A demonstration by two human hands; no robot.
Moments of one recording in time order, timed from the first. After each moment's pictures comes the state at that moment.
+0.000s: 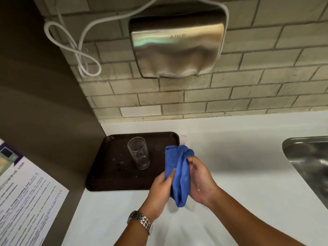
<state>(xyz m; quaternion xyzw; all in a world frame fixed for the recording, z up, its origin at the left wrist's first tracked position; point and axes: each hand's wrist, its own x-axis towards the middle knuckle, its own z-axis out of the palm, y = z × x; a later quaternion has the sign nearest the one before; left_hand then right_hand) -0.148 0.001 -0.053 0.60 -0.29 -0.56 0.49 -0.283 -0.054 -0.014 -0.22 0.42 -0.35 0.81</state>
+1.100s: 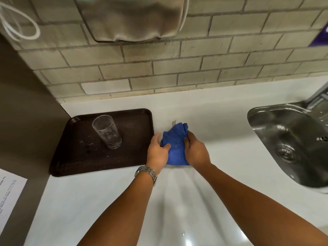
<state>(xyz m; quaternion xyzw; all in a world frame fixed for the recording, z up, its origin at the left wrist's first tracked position) -0.221 -0.070 -0.096 0.68 -0.37 -0.47 0.42 -0.377 -0.097 -0.102 -0.53 0.66 -0.29 0.44</state>
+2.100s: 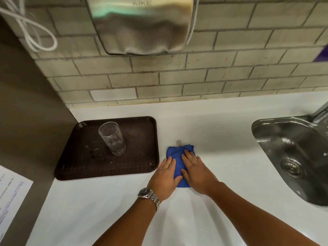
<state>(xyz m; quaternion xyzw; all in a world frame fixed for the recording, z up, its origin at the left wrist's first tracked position) -0.218 -0.029 -0.133 0.65 -0.72 -0.25 0.09 -0.405 -0.076 -0.136 -0.85 0.50 -0.01 0.19</state>
